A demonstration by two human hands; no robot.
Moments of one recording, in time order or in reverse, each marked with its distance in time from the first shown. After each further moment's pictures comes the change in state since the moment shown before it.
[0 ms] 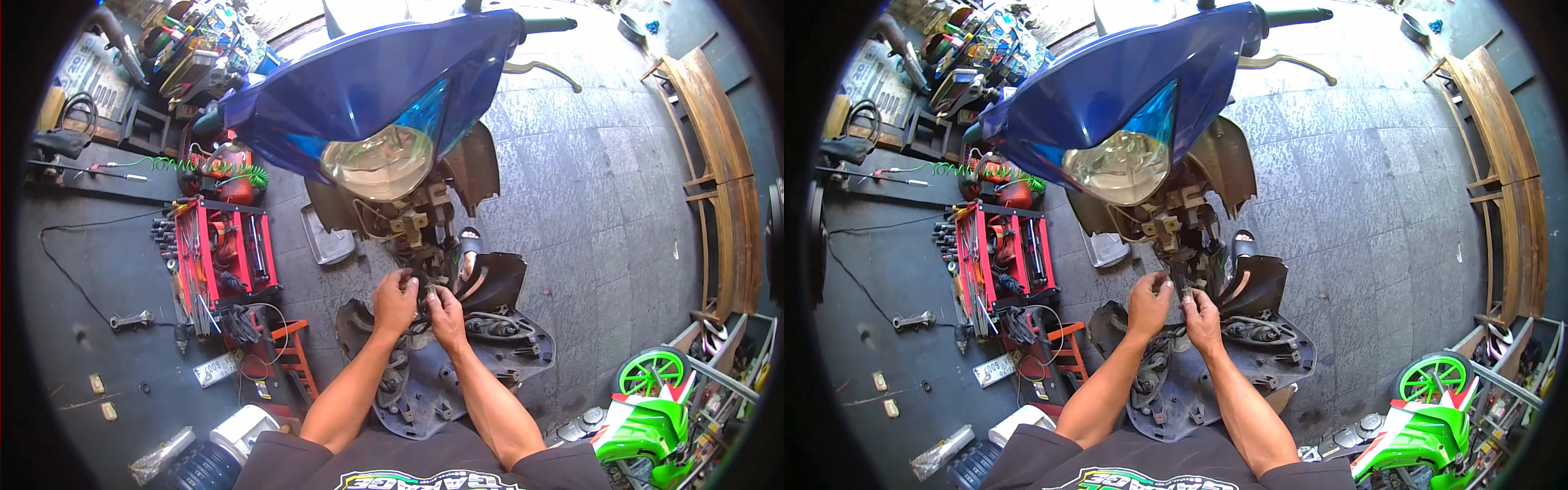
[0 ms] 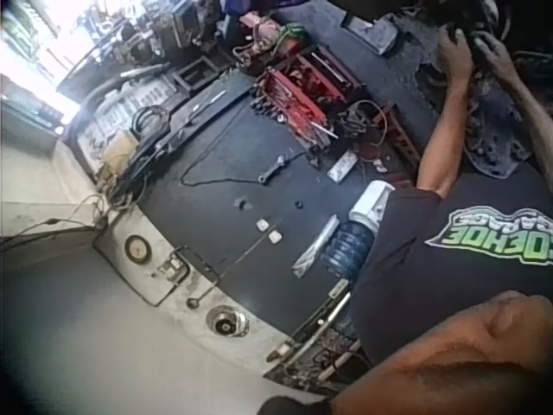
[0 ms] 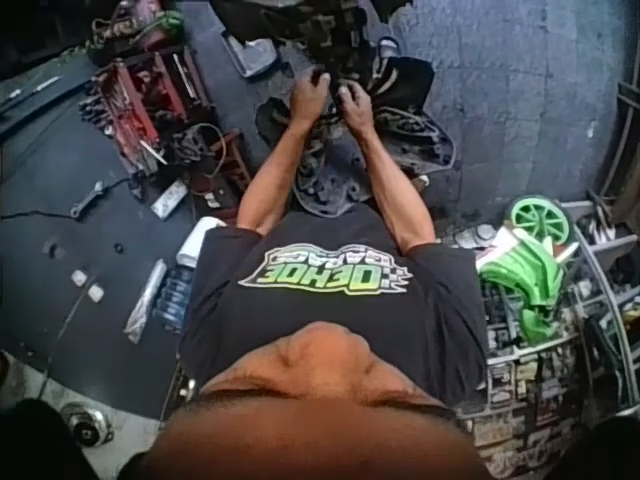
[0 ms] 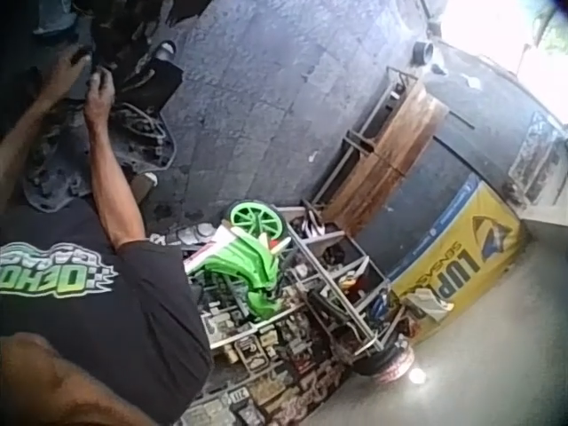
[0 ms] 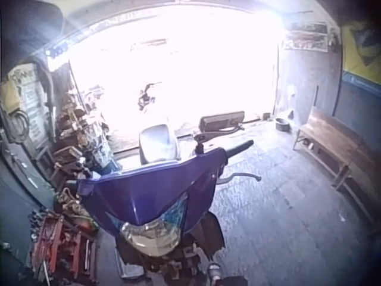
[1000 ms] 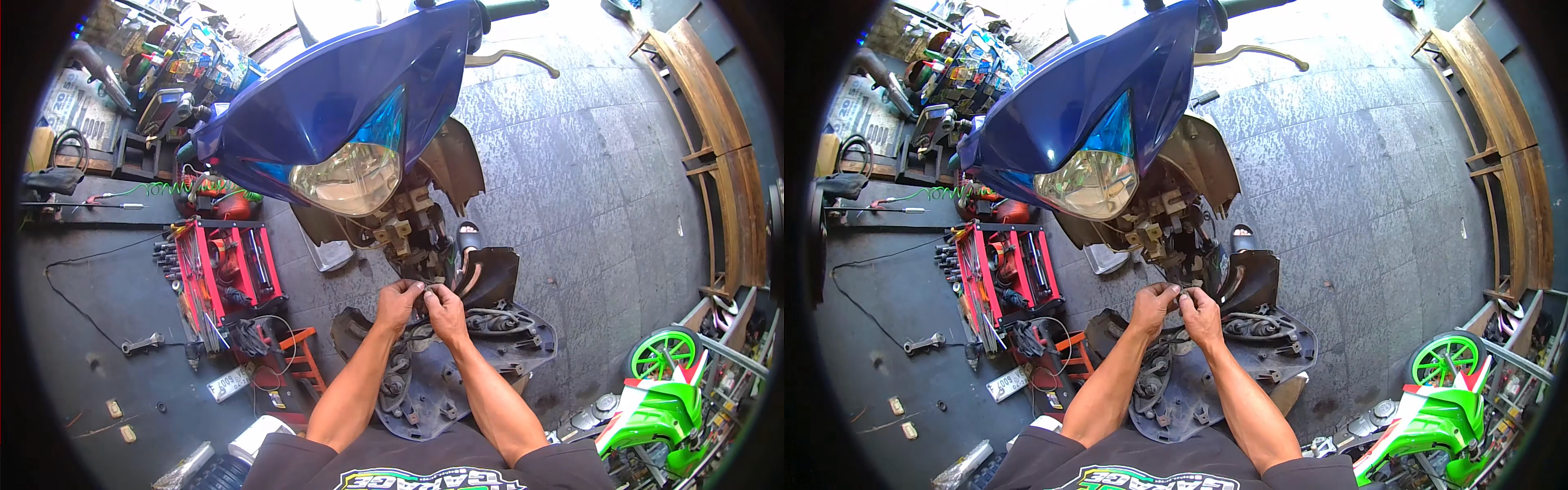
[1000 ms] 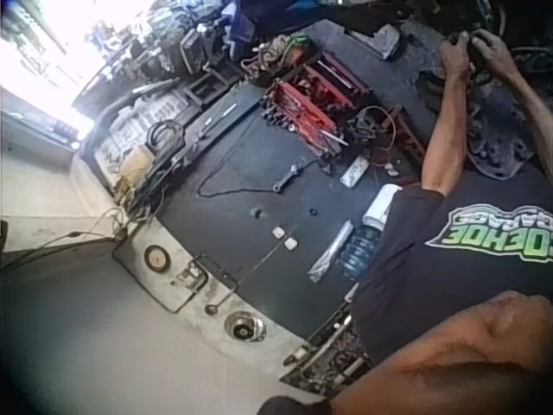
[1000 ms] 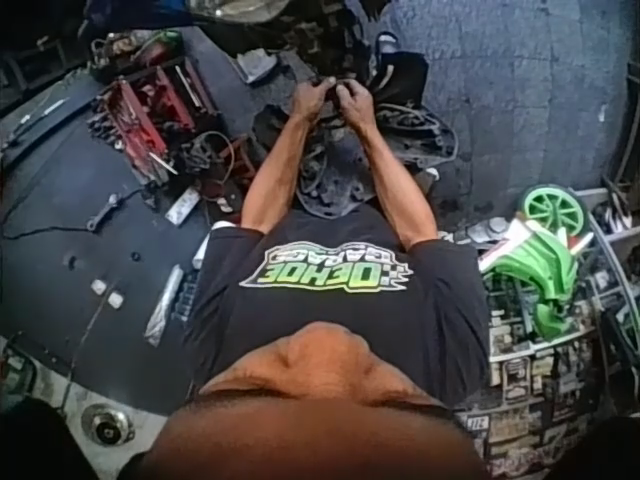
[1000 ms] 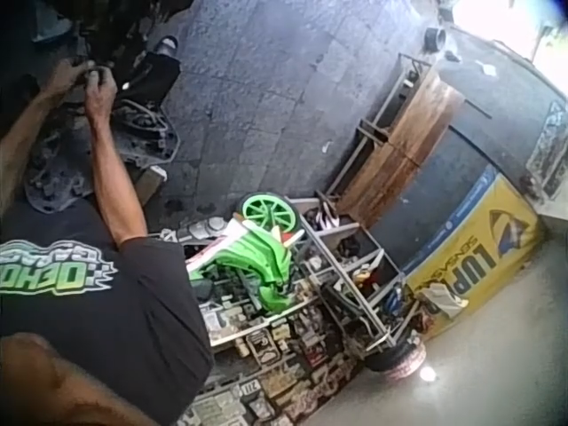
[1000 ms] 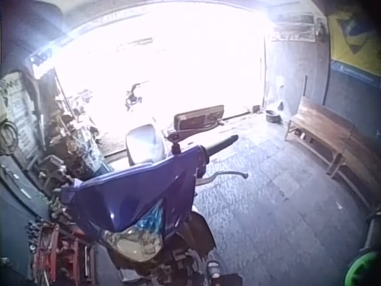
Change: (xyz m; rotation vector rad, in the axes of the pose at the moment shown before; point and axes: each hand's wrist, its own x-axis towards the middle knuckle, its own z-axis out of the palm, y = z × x) left_hand 0.018 -0.033 0.028 -0.607 -0.327 -0.529; right_hand 0.010 -0.021 -0.007 -0.207 0.080 0.040
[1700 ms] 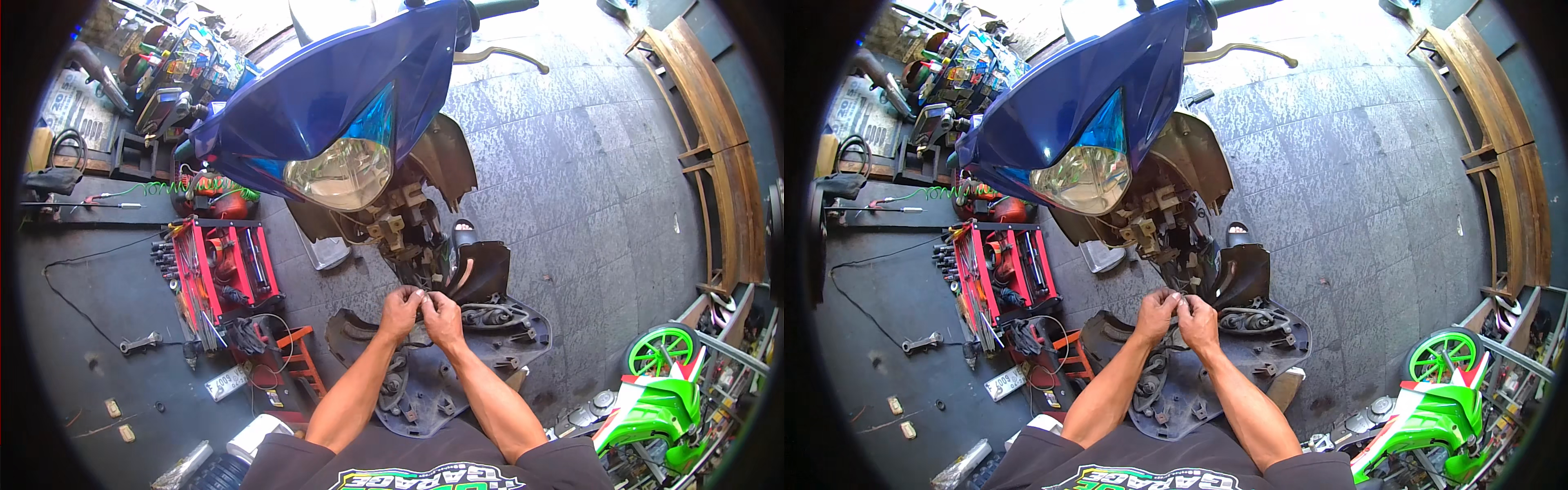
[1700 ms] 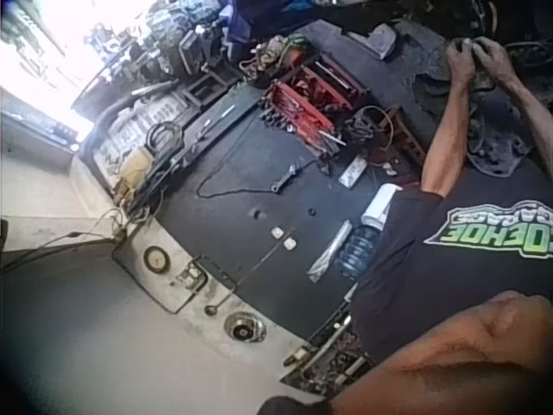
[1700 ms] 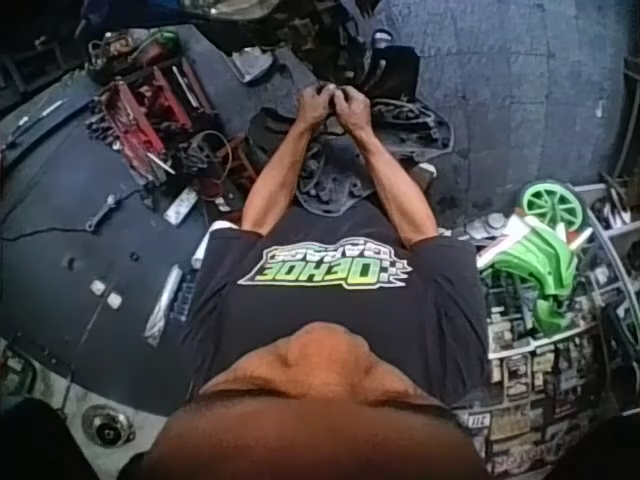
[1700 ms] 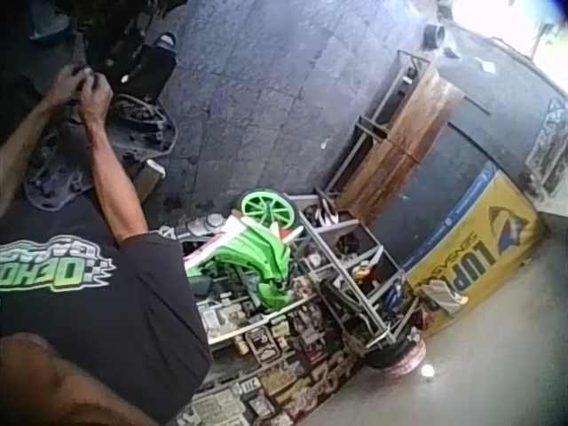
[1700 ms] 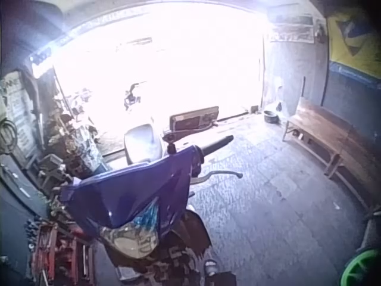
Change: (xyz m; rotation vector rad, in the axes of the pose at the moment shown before) left_hand -0.009 -0.033 0.004 0.157 -0.033 0.163; right_hand -0.021 -0.004 -0.003 -0.190 0.082 -0.024
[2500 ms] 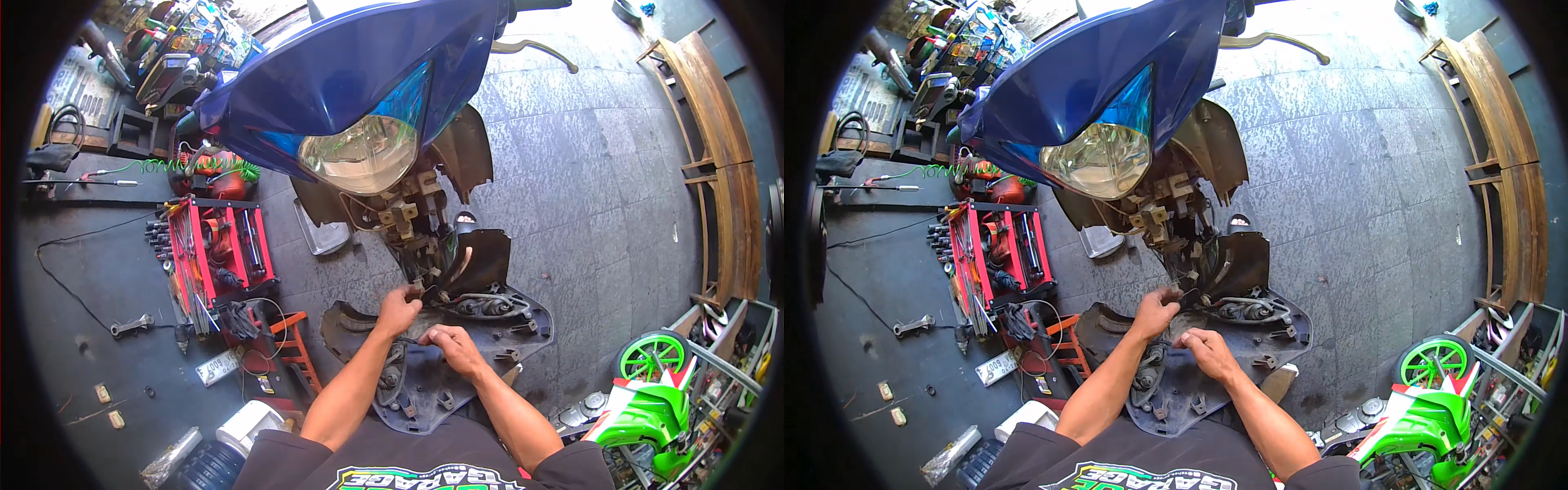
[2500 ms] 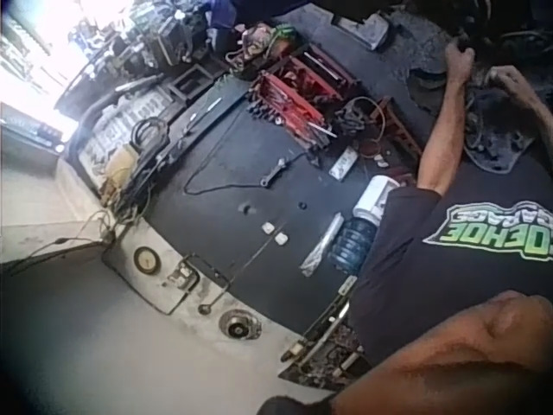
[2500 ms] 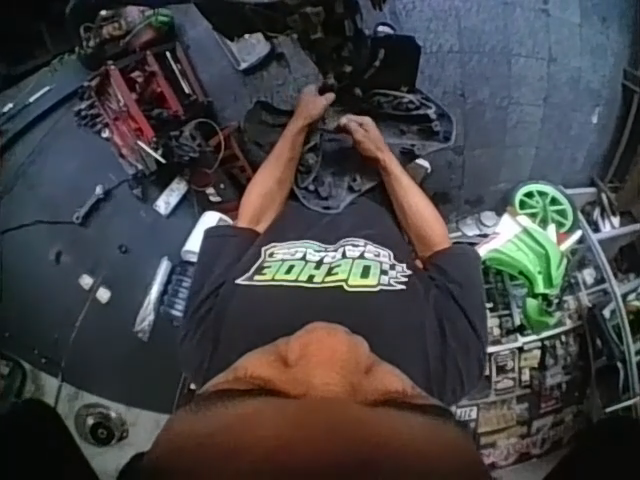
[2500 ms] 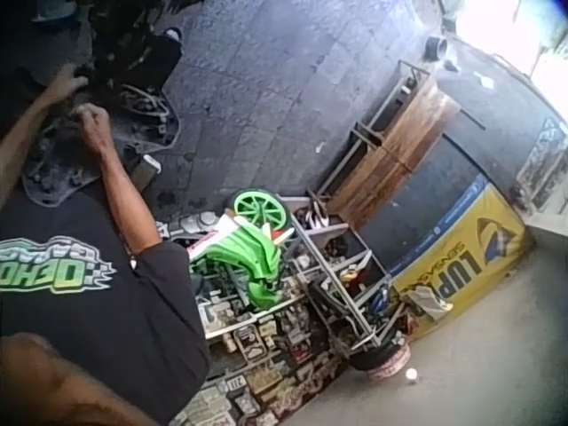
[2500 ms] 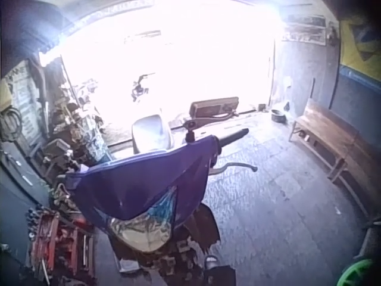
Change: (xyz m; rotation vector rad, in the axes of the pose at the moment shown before) left_hand -0.006 -0.022 -0.024 0.392 -0.019 0.055; right_hand -0.049 0.016 -0.041 0.236 -0.579 0.057
